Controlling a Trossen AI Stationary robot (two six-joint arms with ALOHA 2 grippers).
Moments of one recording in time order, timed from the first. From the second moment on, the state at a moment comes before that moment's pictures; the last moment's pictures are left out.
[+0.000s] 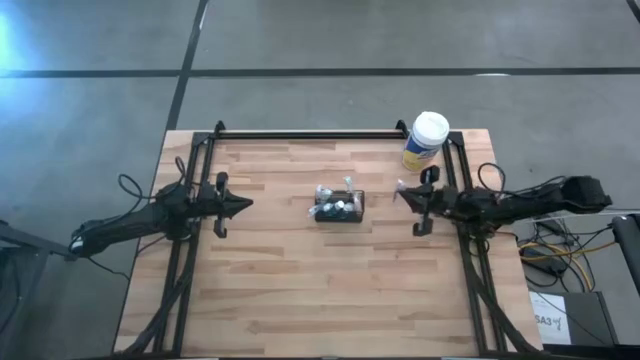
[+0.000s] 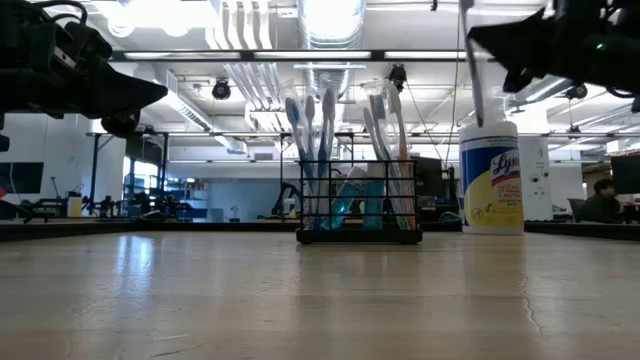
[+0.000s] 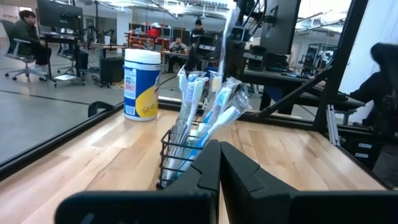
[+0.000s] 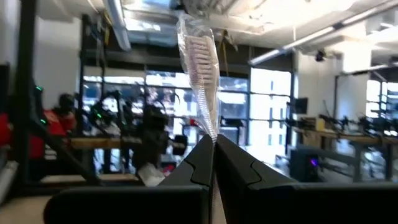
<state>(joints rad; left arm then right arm) 0.26 0.06 0.01 0.05 0.16 -0.13 0.01 0.79 0.01 1.17 0.21 -0.11</state>
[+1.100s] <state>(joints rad) 0.26 0.07 0.01 0.05 0.16 -0.14 -0.12 1.71 0.35 1.57 0.29 -0.11</state>
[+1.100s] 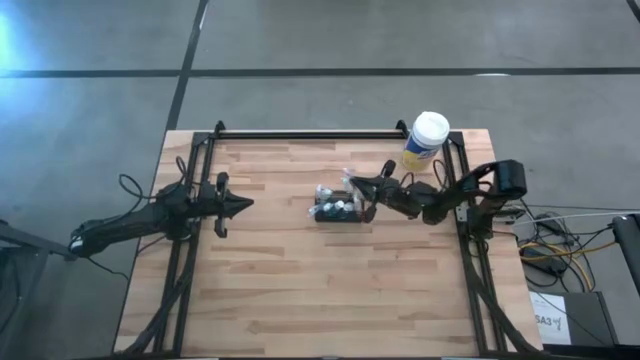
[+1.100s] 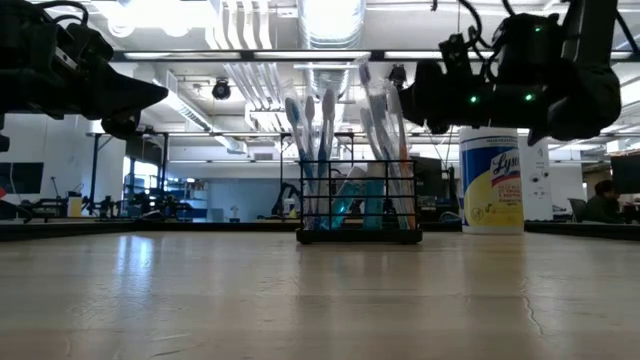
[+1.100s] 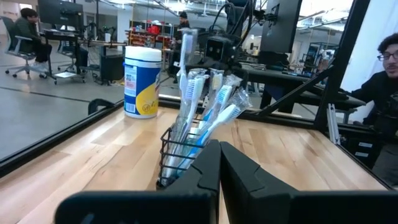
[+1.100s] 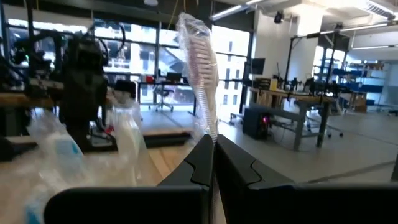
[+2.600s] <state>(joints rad) 0.26 0.07 0.01 0.05 0.16 -0.11 0.01 1.87 0.29 1.56 0.61 -0.04</state>
